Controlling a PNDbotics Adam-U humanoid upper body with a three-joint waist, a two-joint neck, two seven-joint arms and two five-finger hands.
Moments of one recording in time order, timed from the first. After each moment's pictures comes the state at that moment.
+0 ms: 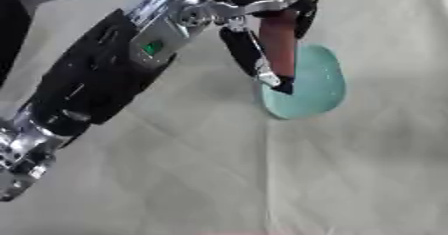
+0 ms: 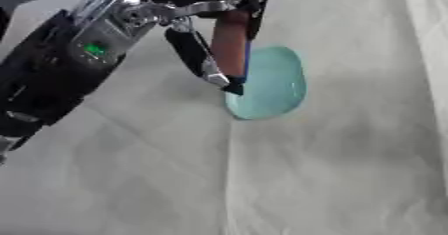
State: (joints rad) left arm -0.71 0.75 -0.31 -1.80 -0.62 -0.29 -0.38; right arm -0.56 -0.26 -0.10 -1.99 0.24 -0.57 0.01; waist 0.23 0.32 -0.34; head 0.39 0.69
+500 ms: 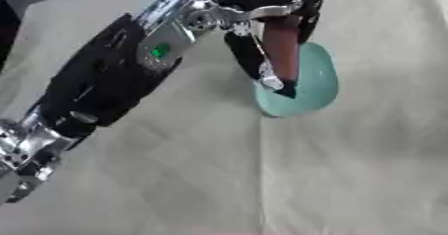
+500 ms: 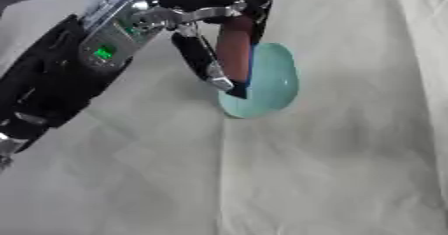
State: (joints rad) left arm -0.71 0.72 -0.32 -1.77 -0.62 -0.30 -0.38; right arm -0.58 -0.25 -0.10 -1.99 0.24 -0.58 0.01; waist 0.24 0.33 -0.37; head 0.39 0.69
